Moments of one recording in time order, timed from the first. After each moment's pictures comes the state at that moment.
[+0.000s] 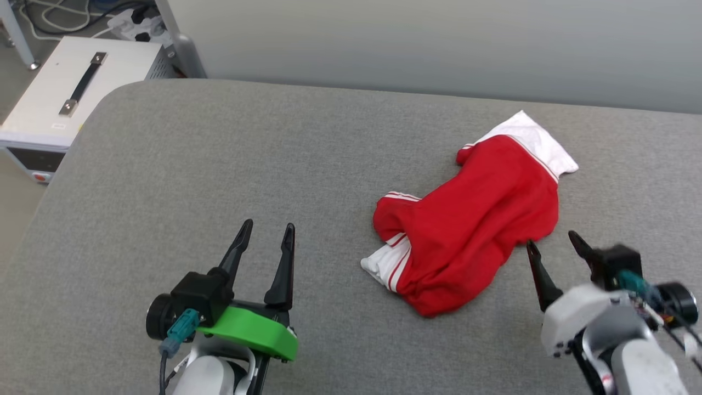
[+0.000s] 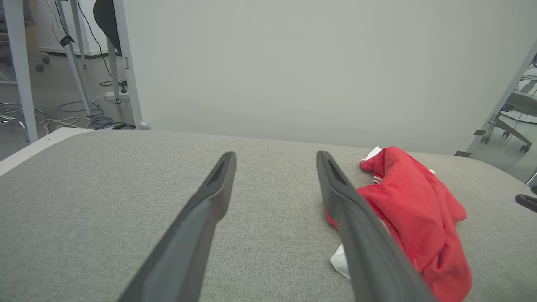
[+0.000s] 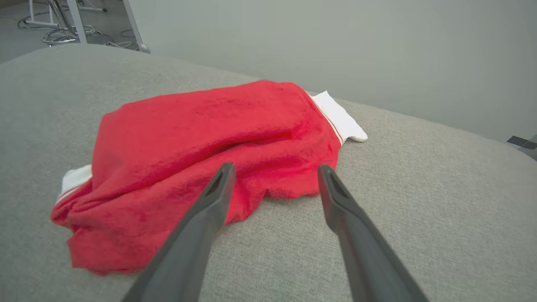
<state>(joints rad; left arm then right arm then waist) -0.09 0.09 -0.20 0.12 -0.26 -0.08 -0.26 -0.08 -0.10 0.02 0.09 0.00 0.13 0.04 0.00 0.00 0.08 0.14</state>
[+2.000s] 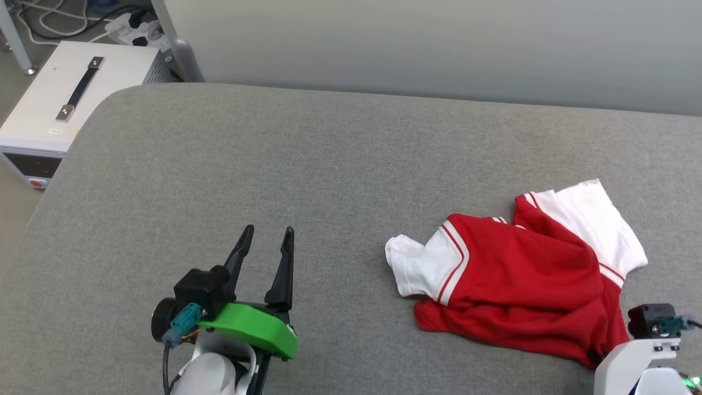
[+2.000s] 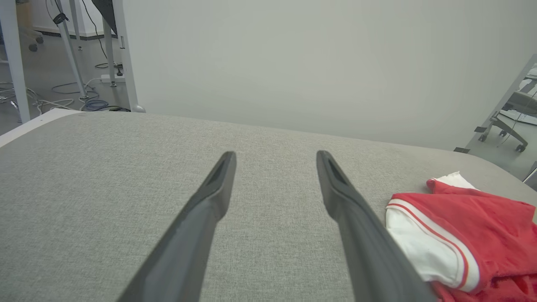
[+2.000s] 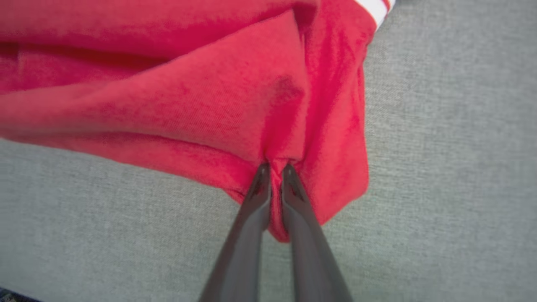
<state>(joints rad) -0.13 0.06 -0.16 0.22 -0.26 -0.11 -0.26 0.07 -0.25 -0.04 0.12 0.26 0.13 0.52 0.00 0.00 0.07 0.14</state>
